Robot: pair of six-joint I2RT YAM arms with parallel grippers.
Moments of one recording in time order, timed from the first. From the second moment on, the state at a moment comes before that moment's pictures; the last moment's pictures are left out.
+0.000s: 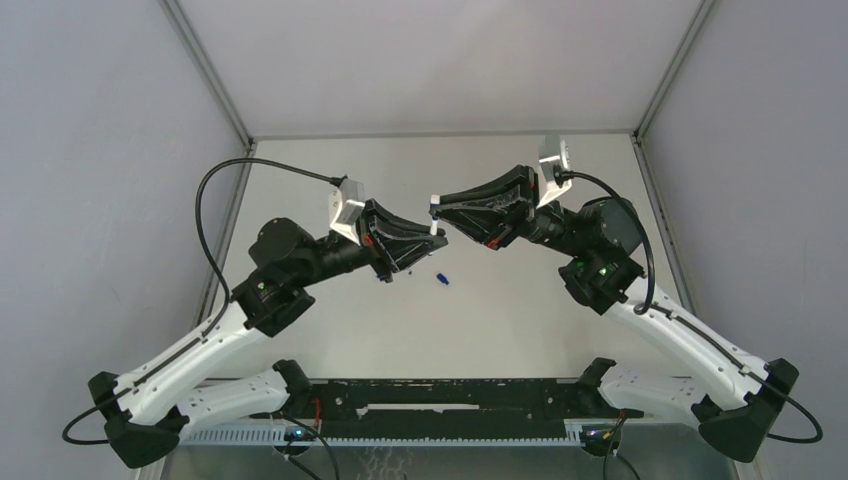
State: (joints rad) left arm -0.88 0.91 1.01 0.19 0.44 -0.30; right arm 0.78 1.02 1.08 0.48 -0.58 0.43
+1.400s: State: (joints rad) left arm -0.89 0.86 1.01 0.16 0.40 -0.30; right arm 0.87 1.01 1.08 0.44 -0.46 0.38
